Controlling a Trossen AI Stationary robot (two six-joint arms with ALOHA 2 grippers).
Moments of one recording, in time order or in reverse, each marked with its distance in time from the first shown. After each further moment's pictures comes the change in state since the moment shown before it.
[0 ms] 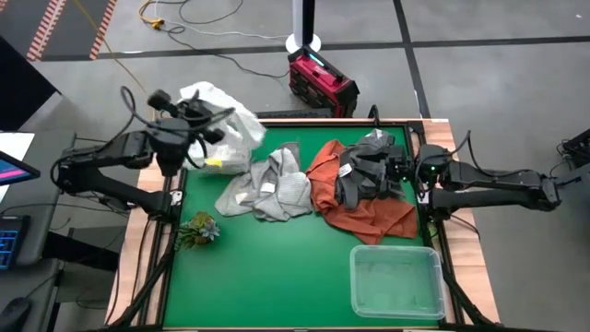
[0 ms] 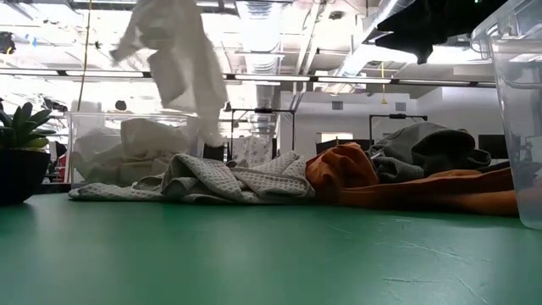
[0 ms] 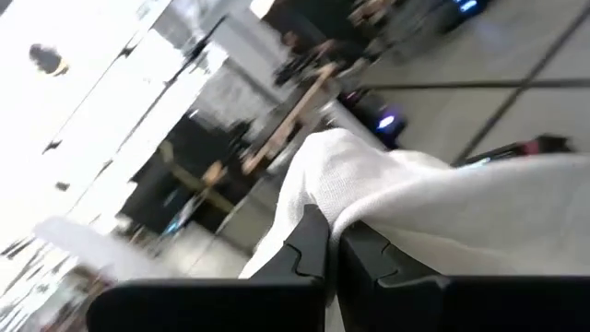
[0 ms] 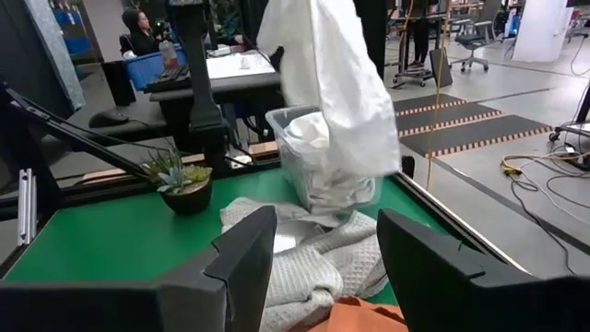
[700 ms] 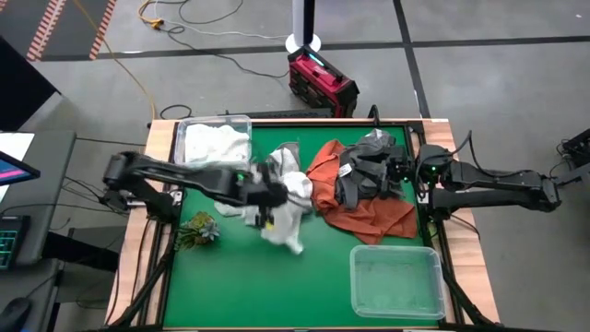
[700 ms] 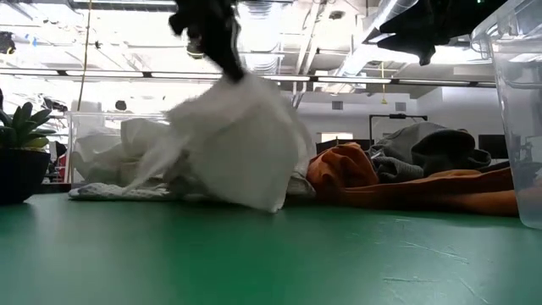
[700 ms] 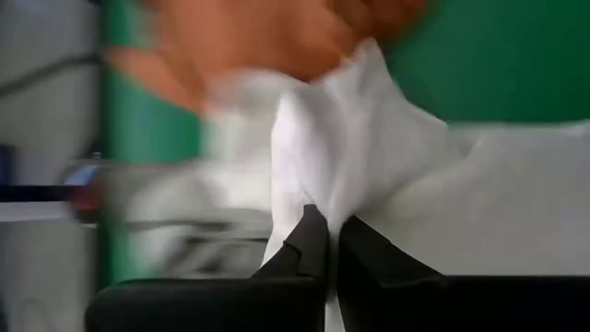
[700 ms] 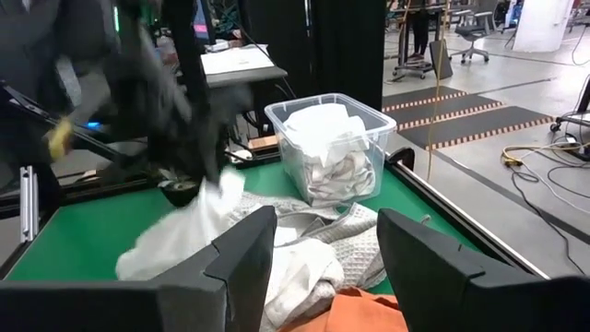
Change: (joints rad) left arm -0.129 0.508 -0.004 -0.231 0.940 -0.404; right arm -0.001 -0.023 0.000 -0.032 0.000 0.016
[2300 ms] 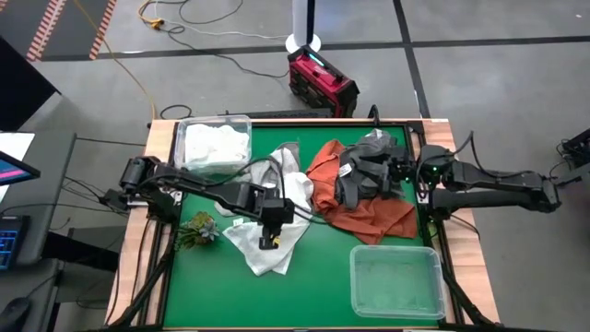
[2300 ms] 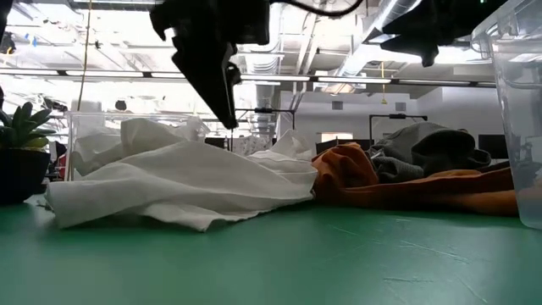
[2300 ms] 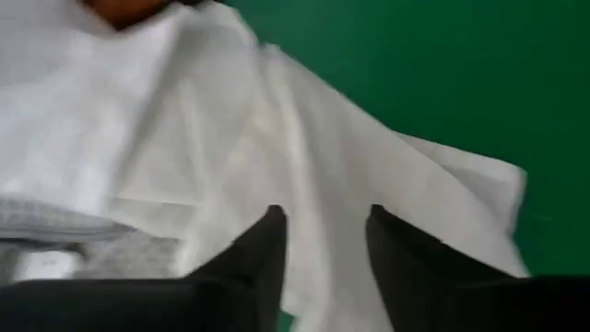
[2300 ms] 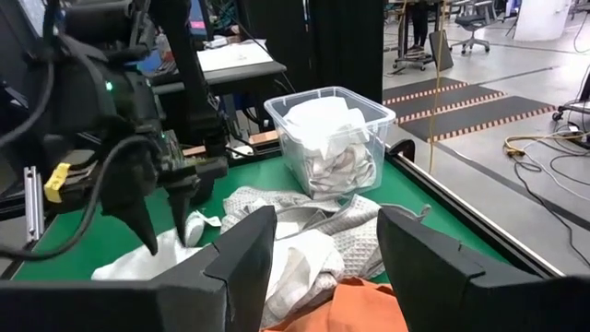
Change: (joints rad) left arm -0.038 0.169 -0.021 0.008 0.383 -0.271; right arm -0.001 -0.022 0.000 -0.036 0.000 0.026
